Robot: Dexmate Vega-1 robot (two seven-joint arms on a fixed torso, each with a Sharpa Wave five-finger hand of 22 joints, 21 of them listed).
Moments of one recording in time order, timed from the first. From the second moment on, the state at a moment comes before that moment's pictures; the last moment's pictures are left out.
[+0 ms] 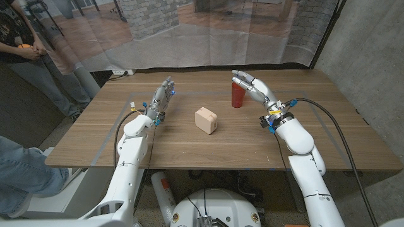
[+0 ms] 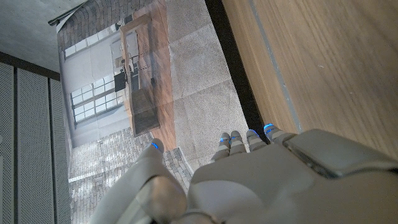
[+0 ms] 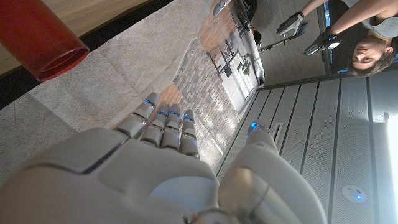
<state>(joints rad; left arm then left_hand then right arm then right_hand) 0.92 0.03 -0.17 -1.40 -0.05 -0.06 -0.40 0.15 -0.07 0.39 0.07 0.27 -0.07 0.08 0.20 0.18 -0.09 0.04 0.21 0.18 -0.15 0.05 0.19 0.18 -0.17 -0.03 0.20 0.18 -1.24 -0.02 0.05 -1.89 -0.35 0.48 0.37 0.22 -0.02 0.26 -0.13 0.25 0.23 0.04 0.19 0.19 0.25 0.08 0.21 0.18 0.16 0.00 0.19 0.18 0.22 -0.02 0.24 0.18</state>
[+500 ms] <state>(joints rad) 0.92 0.03 -0.17 -1.40 -0.05 -0.06 -0.40 0.15 -0.07 0.39 0.07 0.27 -0.06 0.08 0.20 0.18 -0.09 0.04 0.21 0.18 -0.15 0.05 0.19 0.18 -0.17 -0.03 0.20 0.18 -1.24 -0.03 0.01 -1.93 -0.41 0.45 0.37 0.24 -0.02 0.27 -0.15 0.25 0.23 0.04 0.19 0.19 0.26 0.08 0.21 0.18 0.17 0.01 0.19 0.18 0.22 -0.01 0.23 0.18</state>
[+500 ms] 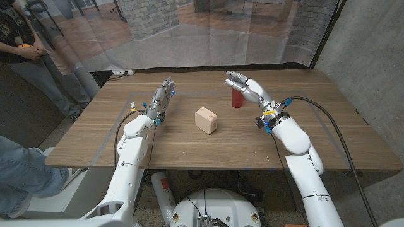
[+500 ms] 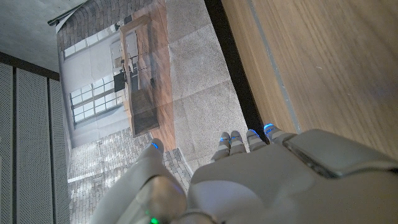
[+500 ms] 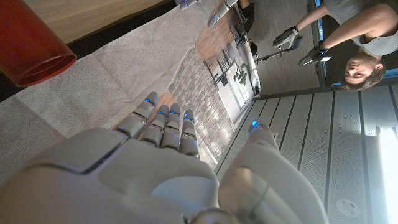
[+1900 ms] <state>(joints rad) 0.92 0.03 -0.18 -1.39 -0.06 -0.07 -0.40 0.16 -0.06 0.38 0.07 0.27 -0.06 0.08 0.20 0.18 -0.09 0.04 0.21 0.18 -0.15 0.05 0.19 0.18 -0.17 -0.03 0.20 0.18 -1.23 -0.05 -0.08 -1.97 -0.63 0.42 0.32 0.34 -0.05 0.28 -0.18 0.27 0.23 0.04 0.19 0.19 0.24 0.07 0.21 0.18 0.18 0.02 0.19 0.18 0.24 0.01 0.21 0.18</state>
